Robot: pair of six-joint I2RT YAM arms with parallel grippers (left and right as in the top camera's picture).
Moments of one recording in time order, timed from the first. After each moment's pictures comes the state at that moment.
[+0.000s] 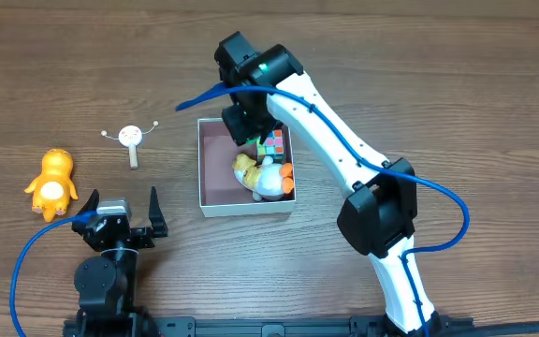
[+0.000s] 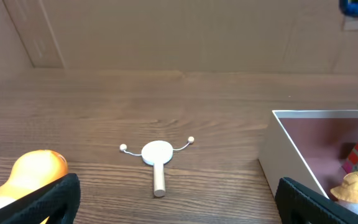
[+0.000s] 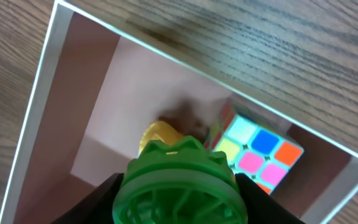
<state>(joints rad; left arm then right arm) 0.06 0.01 0.06 -0.21 -0.03 -0.01 0.65 2.30 2.25 -1.35 -0.09 0.13</state>
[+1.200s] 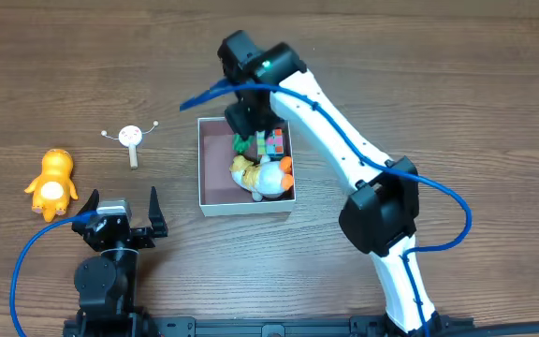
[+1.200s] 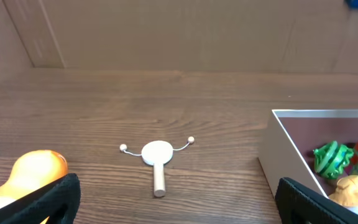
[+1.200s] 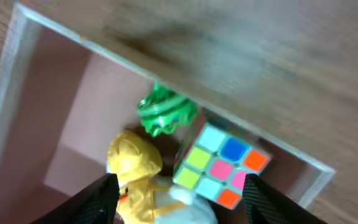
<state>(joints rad) 0.06 0.01 0.06 -0.21 -0.03 -0.01 0.64 2.30 2.30 -1.36 -0.03 0.10</state>
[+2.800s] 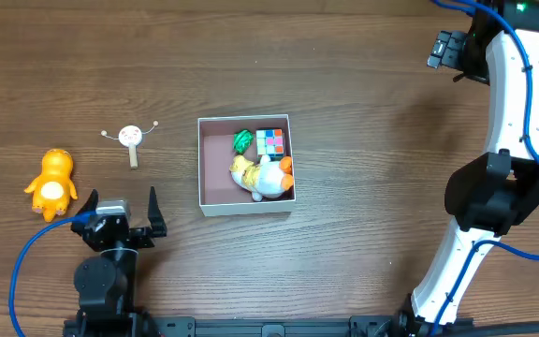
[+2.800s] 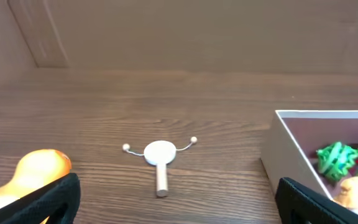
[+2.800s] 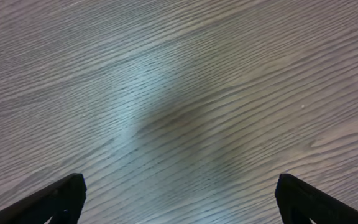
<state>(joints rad) 0.06 0.01 0.06 -0.21 -0.04 -0.01 -0.17 2.26 2.37 -1.34 0.17 0.20</state>
